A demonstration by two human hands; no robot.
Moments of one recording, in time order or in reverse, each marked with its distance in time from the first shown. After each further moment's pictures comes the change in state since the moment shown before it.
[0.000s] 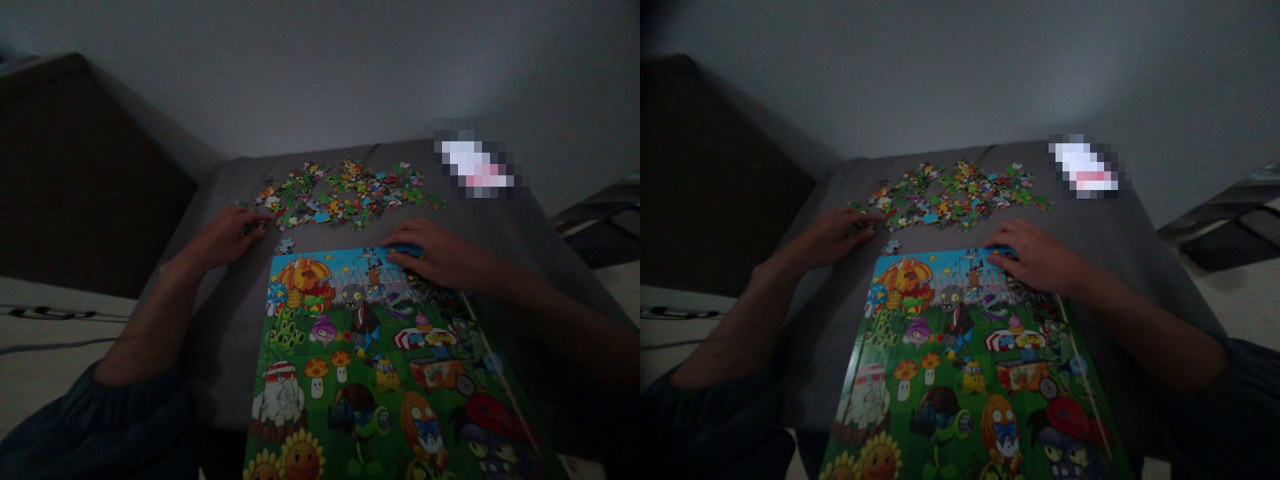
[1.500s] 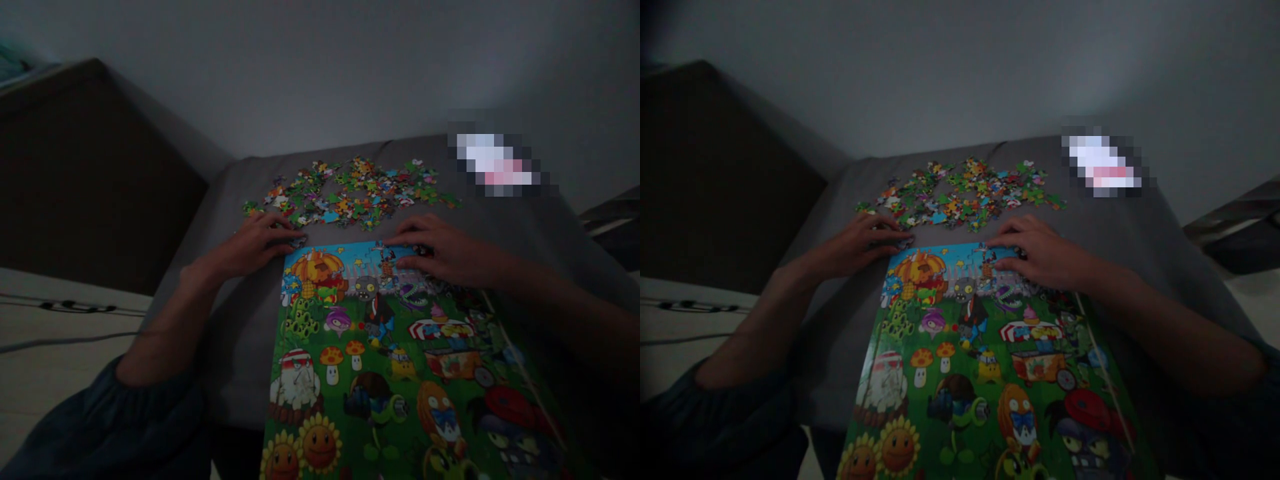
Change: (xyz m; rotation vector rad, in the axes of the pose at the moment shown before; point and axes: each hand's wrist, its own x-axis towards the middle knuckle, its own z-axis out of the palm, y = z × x) left_hand -0.022 0.037 0.000 -0.043 -0.044 0.258; right_hand -0.002 0.003 0.015 0.025 0.064 -0.135
